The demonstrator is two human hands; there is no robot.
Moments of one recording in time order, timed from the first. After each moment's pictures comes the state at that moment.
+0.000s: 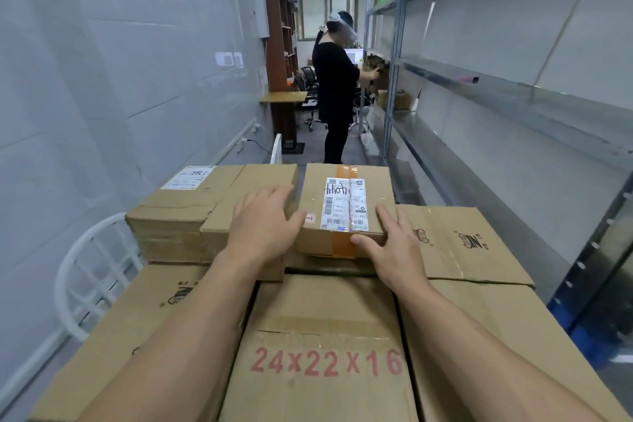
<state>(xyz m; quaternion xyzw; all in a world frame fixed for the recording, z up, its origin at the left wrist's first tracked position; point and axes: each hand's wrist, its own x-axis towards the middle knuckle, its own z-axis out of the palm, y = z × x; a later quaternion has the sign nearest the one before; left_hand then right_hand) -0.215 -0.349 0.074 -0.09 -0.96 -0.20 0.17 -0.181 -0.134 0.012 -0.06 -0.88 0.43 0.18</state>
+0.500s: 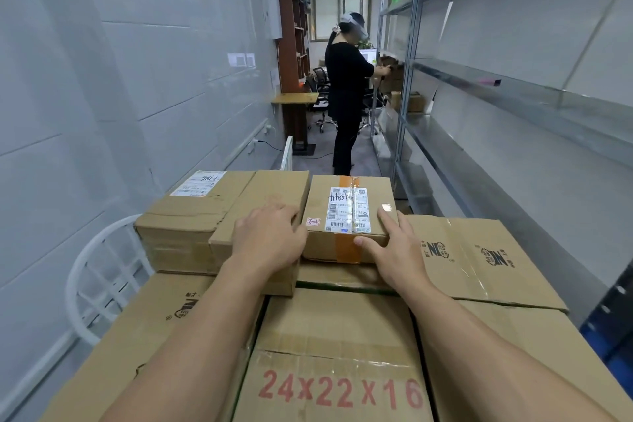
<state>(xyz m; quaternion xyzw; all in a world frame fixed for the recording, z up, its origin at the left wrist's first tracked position) -0.233 -0.356 0.071 -0.05 -0.99 -0.13 0.09 -0.226 -0.143 0.009 -0.06 -0.89 0.43 0.15</state>
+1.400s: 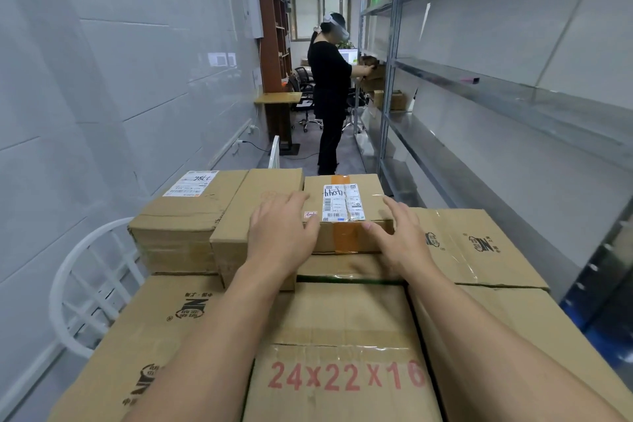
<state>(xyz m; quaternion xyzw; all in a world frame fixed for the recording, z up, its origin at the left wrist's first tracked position) -0.224 -0.346 0.063 -0.11 -0.95 -0.23 0.19 -0.218 -0.135 0.014 -0.09 -0.87 0.45 0.17</state>
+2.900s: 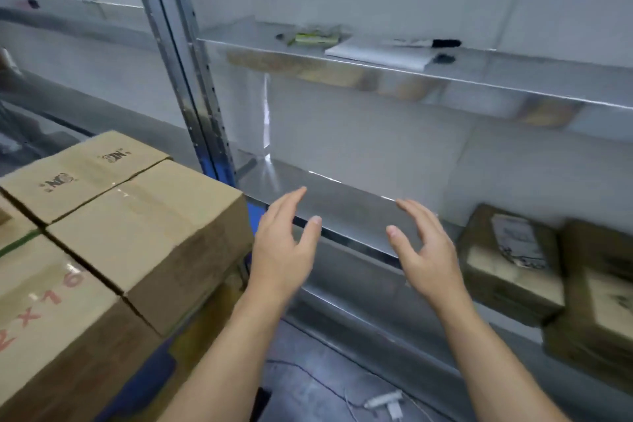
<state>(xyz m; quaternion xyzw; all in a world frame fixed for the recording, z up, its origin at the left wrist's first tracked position) 0.152 -0.126 -0.023 -0.54 -0.69 -0.47 -0.13 0.362 -0.053 -0.053 -0.45 -0.74 0.25 0.44</state>
